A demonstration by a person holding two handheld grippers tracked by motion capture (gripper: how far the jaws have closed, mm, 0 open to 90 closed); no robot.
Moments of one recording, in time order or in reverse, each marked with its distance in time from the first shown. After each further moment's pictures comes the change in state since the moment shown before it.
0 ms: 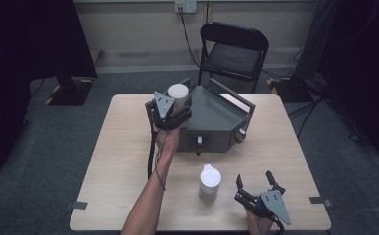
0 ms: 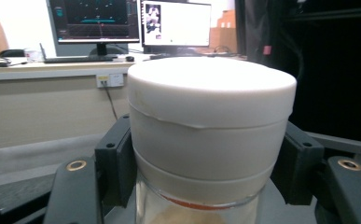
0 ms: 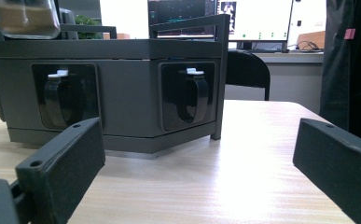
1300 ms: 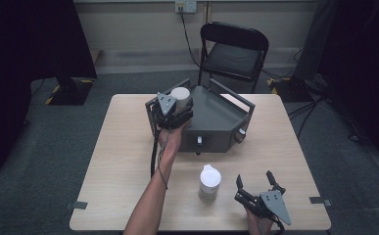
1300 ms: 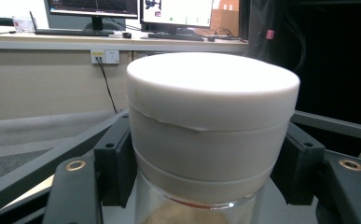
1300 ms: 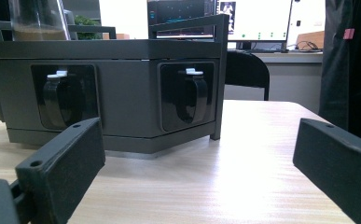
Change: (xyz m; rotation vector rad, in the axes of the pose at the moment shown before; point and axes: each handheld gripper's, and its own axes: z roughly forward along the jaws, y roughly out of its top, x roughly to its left) left arm 0.007 -0.006 0.017 0.076 -0.009 -0.065; right arm 0.001 0.000 0.000 -0.001 -0.005 0.001
